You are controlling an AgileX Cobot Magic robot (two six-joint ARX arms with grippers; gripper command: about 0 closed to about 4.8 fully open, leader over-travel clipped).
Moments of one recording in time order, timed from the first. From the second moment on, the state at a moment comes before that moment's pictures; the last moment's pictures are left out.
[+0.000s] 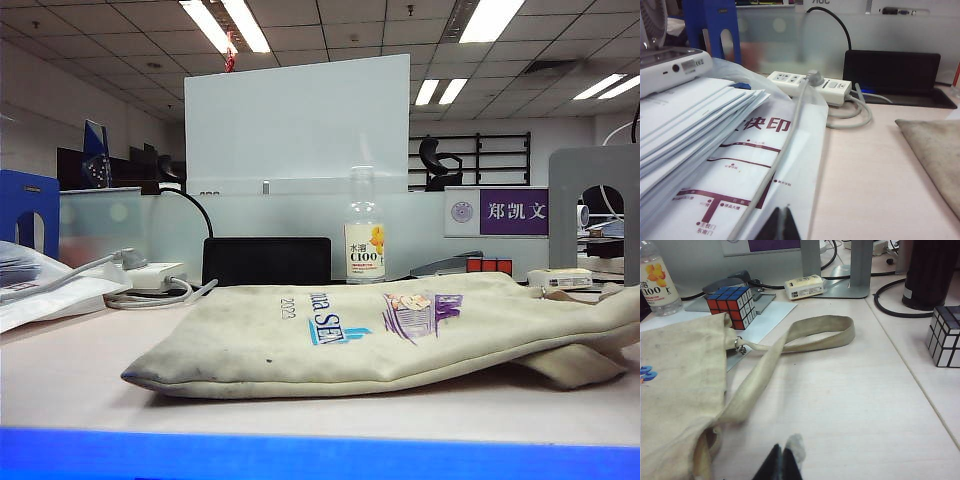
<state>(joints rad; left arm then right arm) -0.07 0.00 0.01 -0.05 -0.09 0.01 -0.03 0.00 0.01 -0.17 0.08 0.13</state>
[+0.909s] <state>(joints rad) -0.07 0.01 0.01 0.02 -0.02 -0.18 -0.03 0.00 0.01 -0.17 -0.04 0.30</state>
